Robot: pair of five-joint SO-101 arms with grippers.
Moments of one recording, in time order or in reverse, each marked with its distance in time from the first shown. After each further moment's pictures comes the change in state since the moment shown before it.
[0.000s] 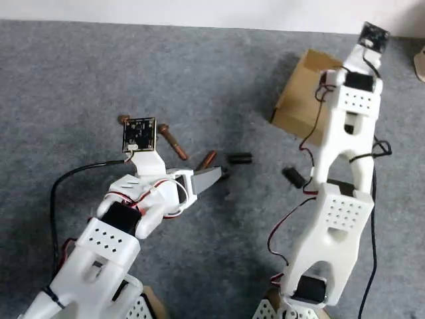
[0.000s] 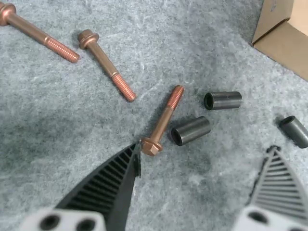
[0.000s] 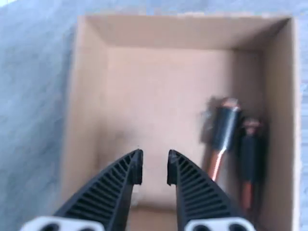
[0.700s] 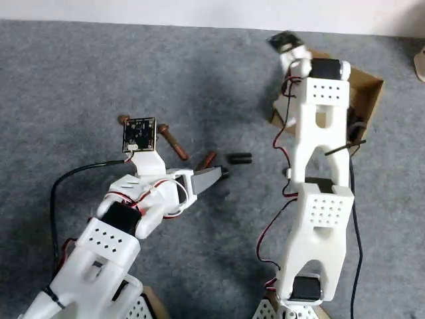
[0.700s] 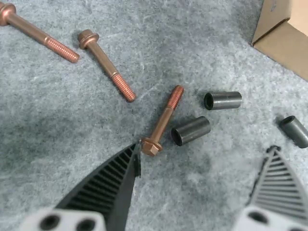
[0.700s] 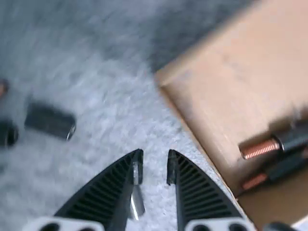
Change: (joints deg) left arm 0.0 0.0 0.0 0.0 0.0; right arm -9.8 0.0 -6.9 27.2 47.5
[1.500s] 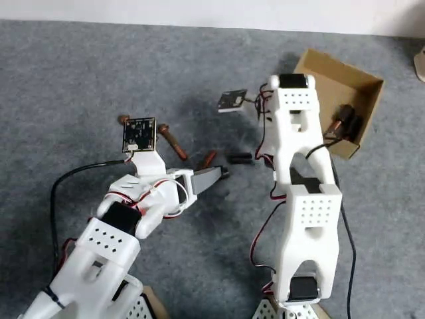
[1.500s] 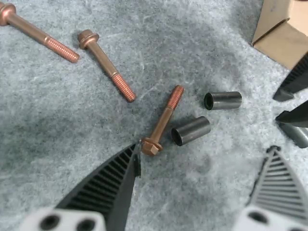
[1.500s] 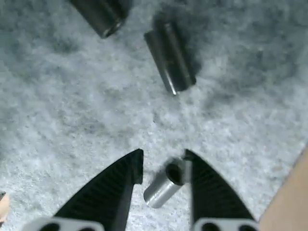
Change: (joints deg) left arm 0.0 0.0 0.0 0.0 0.0; right arm -6.2 0.0 17.3 3.3 33.9
